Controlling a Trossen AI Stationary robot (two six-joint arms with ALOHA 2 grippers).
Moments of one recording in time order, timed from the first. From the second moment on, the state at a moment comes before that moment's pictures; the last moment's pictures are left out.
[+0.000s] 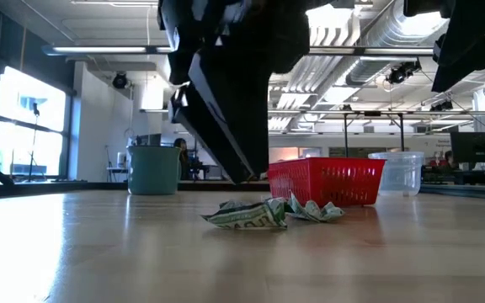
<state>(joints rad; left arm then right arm) -0.38 2.11 1.64 -0.73 -0.08 -0.74 0.49 1.12 0.88 -0.85 0.29 0.99</state>
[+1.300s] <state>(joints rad) -0.34 2.19 1.96 -1.14 0.03 -0.36 0.49 1.12 0.88 -0.88 0.36 0.97</state>
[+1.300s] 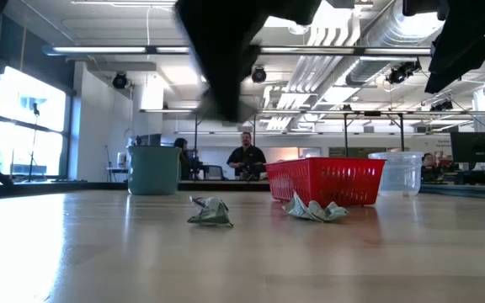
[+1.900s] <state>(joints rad) -0.01 2.20 2.09 -0.90 -0.09 -0.19 0.54 0.92 0.88 -0.92 0.49 1.07</state>
